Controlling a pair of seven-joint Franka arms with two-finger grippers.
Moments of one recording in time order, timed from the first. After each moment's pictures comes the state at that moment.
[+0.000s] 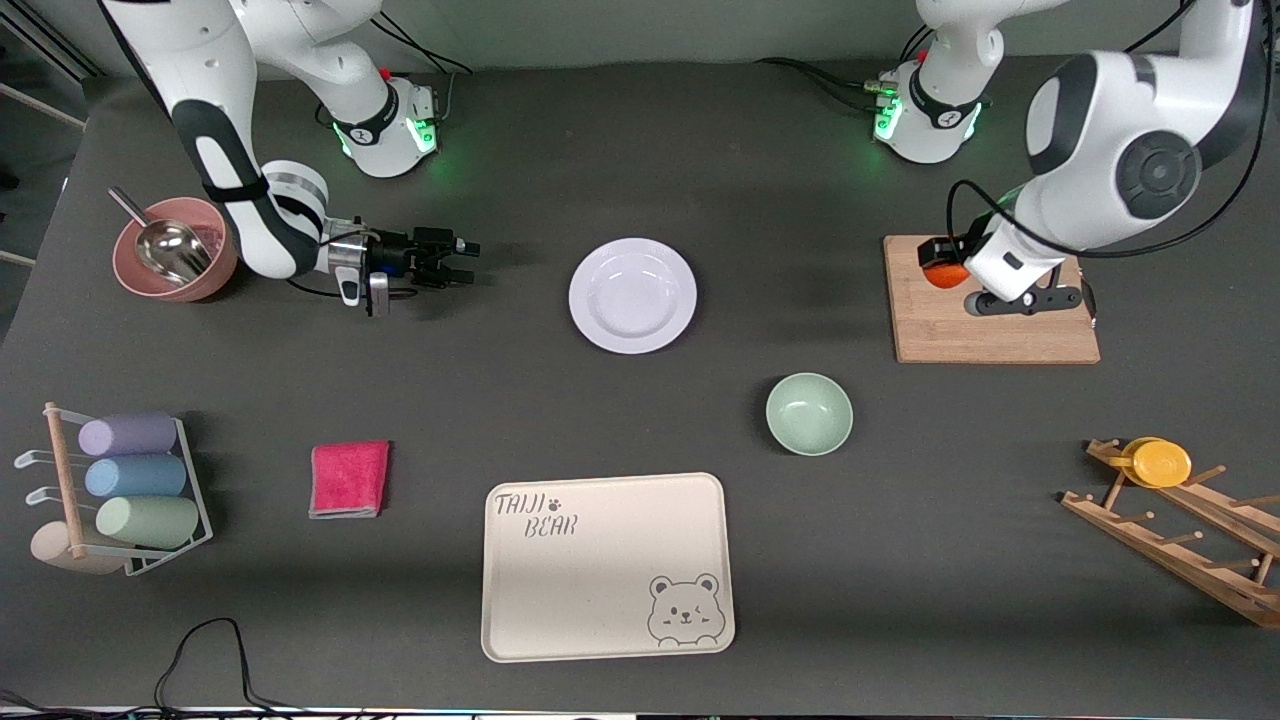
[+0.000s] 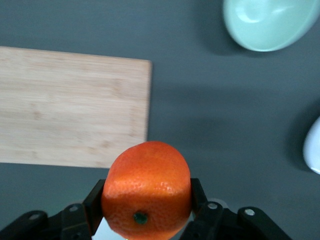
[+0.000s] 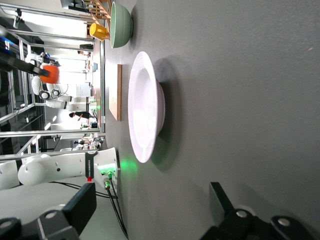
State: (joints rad) left arm 0.23 -0.15 -0.41 -2.17 -0.24 1.76 -0.19; right arm 0.41 0.26 -0.39 -2.71 1.52 1.86 -1.41
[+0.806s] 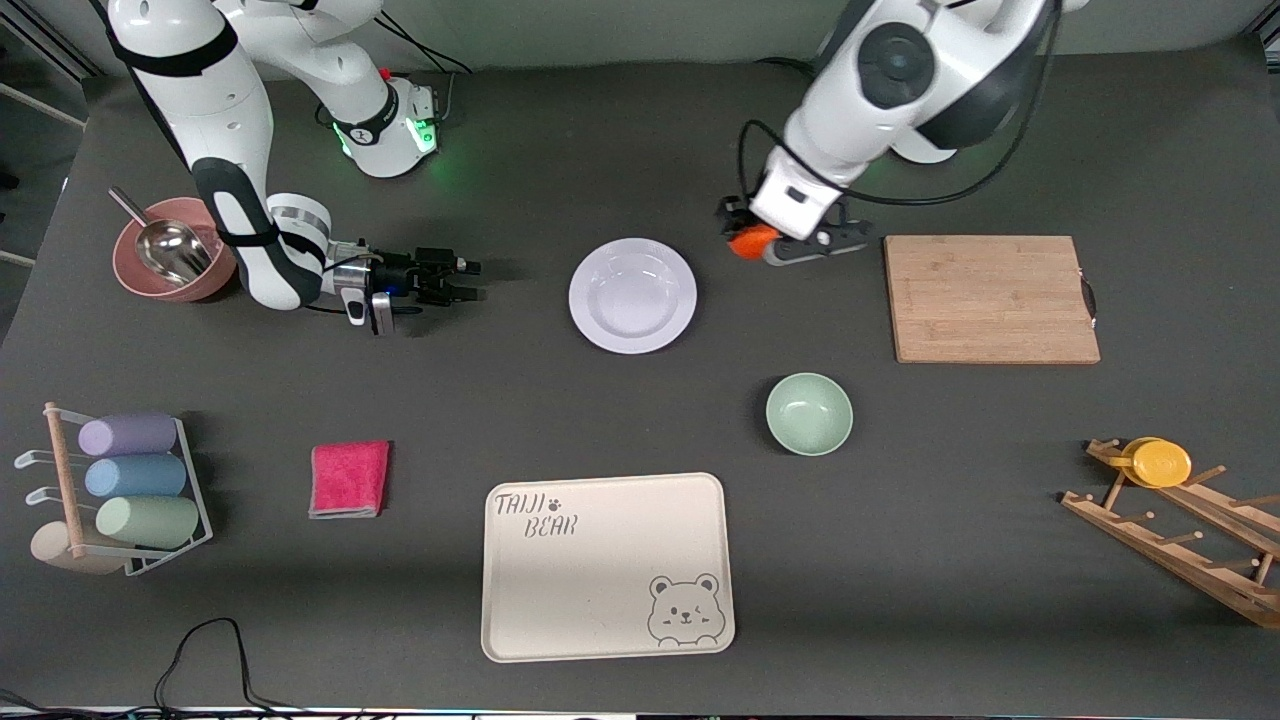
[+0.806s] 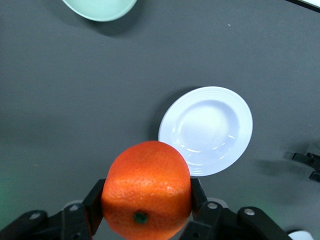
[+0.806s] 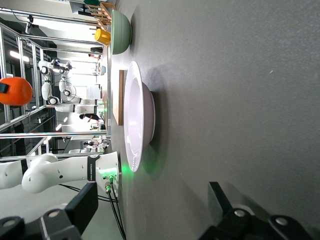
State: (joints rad) left arm -0.04 -0.04 -0.68 -2.07 -0.31 2.06 -0.87; right arm 0.39 0.41 -0.39 -2.63 1.55 1.77 -1.48
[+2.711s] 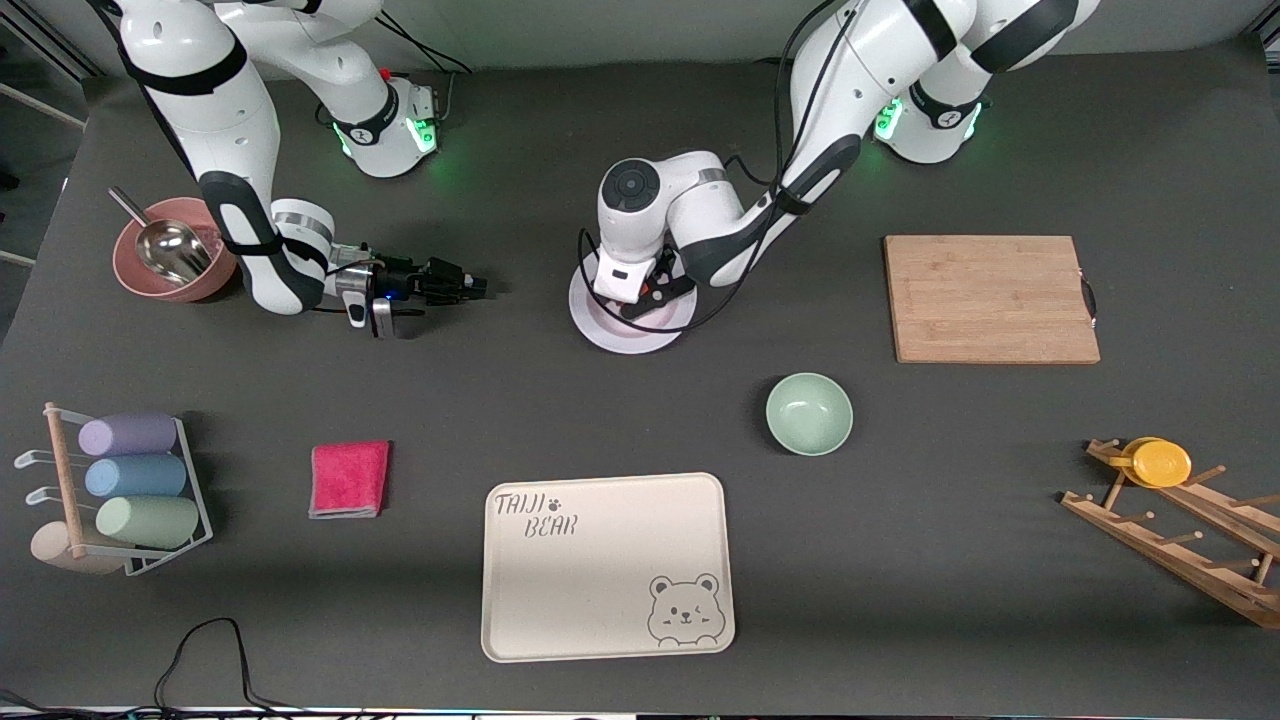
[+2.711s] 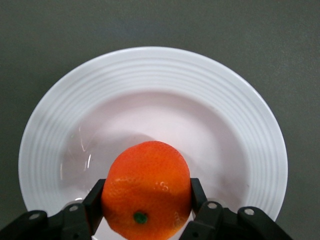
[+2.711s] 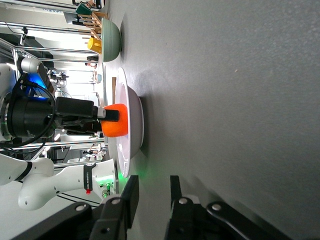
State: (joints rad) left arm -0.44 0.72 -0.60 -1.77 0.39 2.35 -1.69; right arm 0.39 0.46 -0.39 -2.61 1.59 1.77 -1.48
